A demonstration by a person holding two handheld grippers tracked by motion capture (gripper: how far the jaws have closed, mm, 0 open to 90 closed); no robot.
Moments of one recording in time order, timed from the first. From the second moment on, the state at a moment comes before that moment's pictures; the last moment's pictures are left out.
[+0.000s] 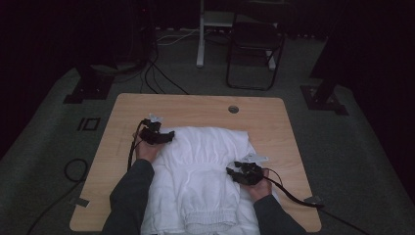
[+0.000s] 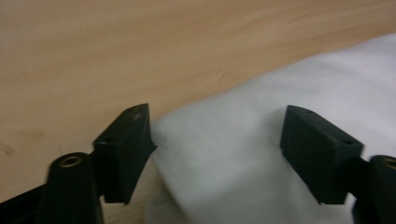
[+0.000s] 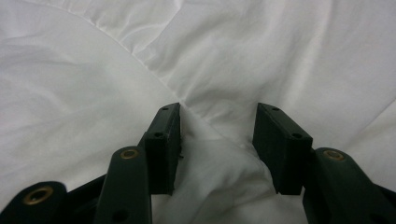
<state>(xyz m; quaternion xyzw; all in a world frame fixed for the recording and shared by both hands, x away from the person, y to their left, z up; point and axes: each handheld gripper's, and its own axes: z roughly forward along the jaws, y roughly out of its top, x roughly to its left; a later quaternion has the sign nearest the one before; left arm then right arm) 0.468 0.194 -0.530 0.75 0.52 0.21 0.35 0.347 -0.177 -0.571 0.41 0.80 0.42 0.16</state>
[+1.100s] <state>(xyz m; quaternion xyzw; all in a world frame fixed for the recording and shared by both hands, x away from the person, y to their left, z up) 0.467 0.194 -0.551 0.78 0.49 0.17 0.36 0.483 -0.217 -0.541 0.50 0.76 0.40 0.14</state>
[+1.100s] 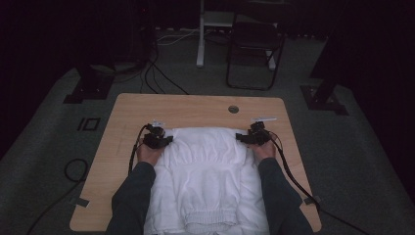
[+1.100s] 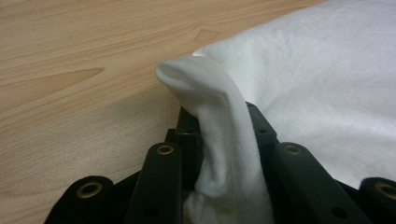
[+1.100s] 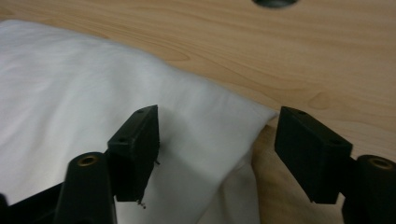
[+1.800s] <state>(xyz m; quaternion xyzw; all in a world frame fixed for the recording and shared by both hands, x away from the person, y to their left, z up) 0.470 0.204 -0.545 0.76 0.52 0.12 0.38 0.490 -0.213 -0.552 0.52 0.74 0.41 0.10</state>
